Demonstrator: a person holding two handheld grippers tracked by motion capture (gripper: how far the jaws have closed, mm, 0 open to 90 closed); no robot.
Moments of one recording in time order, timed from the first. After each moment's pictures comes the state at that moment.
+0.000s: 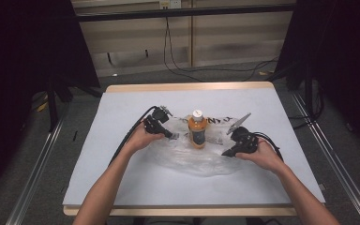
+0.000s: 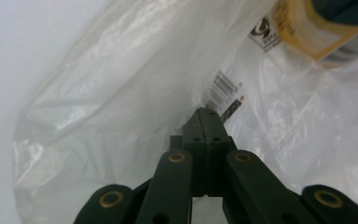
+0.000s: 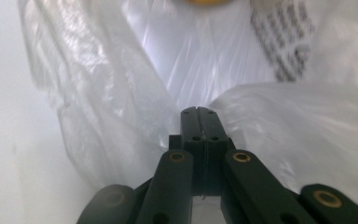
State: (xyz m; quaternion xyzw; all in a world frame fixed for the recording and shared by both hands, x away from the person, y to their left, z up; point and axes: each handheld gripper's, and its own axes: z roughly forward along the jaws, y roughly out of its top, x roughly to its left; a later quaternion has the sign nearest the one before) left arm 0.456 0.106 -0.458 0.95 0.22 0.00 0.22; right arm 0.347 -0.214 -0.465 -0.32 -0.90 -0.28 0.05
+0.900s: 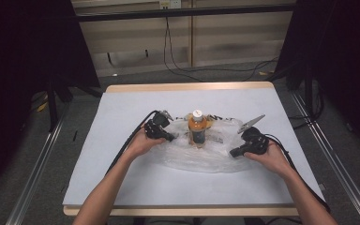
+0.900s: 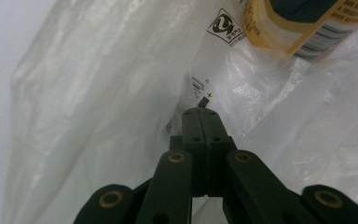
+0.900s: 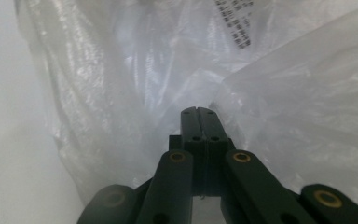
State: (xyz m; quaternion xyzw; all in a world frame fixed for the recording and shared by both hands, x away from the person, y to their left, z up) left arm 0.438 0.104 -0.462 0.94 0.21 0.00 0.26; right arm 0.341 -0.242 -0.469 -0.37 -0.88 -0.30 0.01
